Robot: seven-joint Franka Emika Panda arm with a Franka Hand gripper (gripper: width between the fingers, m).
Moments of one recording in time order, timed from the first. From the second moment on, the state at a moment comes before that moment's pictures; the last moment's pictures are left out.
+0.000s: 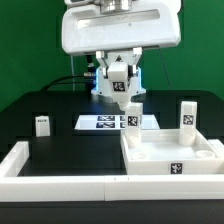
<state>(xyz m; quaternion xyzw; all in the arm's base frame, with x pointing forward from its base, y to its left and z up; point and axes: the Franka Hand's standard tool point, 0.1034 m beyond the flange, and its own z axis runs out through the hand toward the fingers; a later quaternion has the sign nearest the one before) 0.542 -0.017 0.156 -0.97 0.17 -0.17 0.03</state>
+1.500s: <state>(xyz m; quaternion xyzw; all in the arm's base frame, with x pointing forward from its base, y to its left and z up) 0.562 0.119 0.094 -0.95 0.10 -0.31 -0.03</state>
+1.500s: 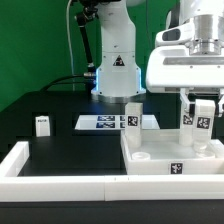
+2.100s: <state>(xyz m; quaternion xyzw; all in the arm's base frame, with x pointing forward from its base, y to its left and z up) 0.570 0.131 0.092 -0.94 0.09 -0.32 -0.03</state>
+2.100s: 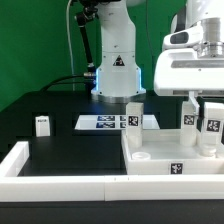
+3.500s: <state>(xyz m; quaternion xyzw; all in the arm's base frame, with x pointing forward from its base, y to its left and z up) 0.566 0.123 0.082 -0.95 0.09 -0.31 -0.04</state>
